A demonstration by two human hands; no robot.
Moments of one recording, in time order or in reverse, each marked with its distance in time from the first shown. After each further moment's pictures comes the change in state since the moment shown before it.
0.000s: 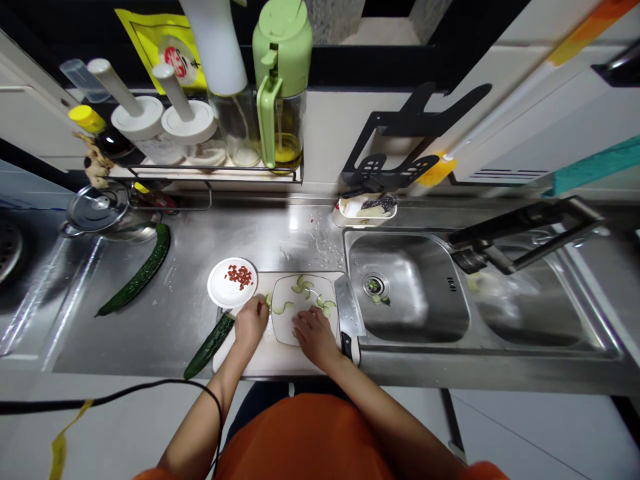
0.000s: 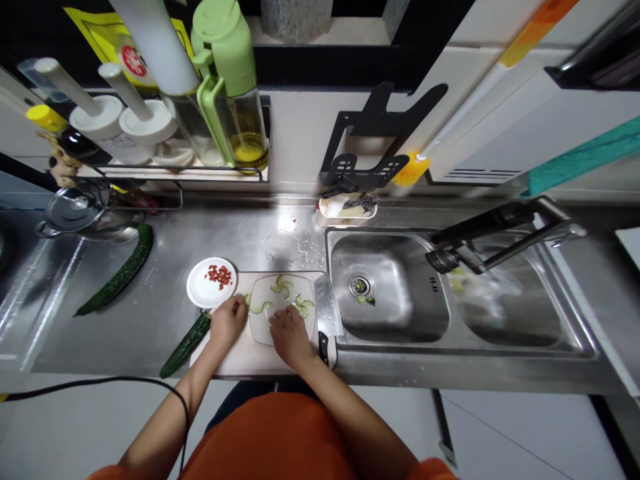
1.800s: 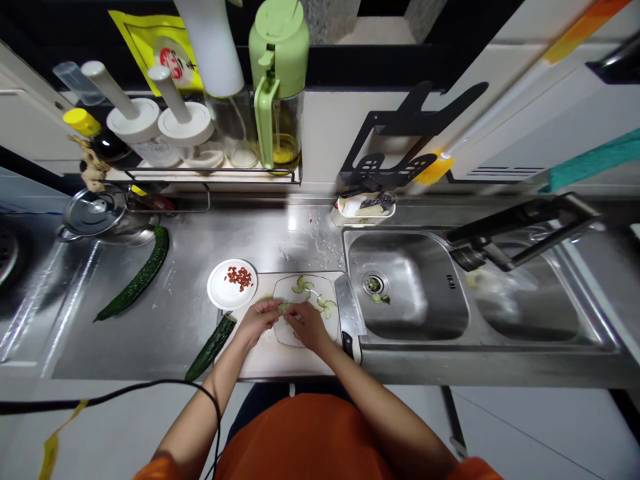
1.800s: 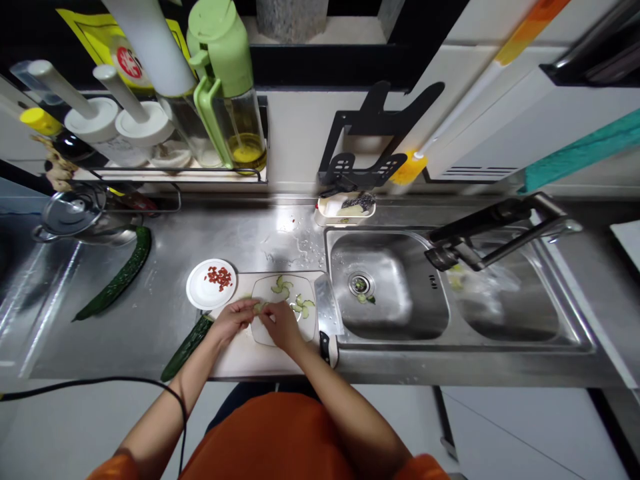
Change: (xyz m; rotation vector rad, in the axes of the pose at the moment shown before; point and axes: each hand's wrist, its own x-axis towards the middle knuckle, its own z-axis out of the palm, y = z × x) left_hand 0.014 0.018 -0.013 -1.068 -0.633 -0.521; right_hand 0.046 -0.015 -0.010 0.583 -0.085 0.333
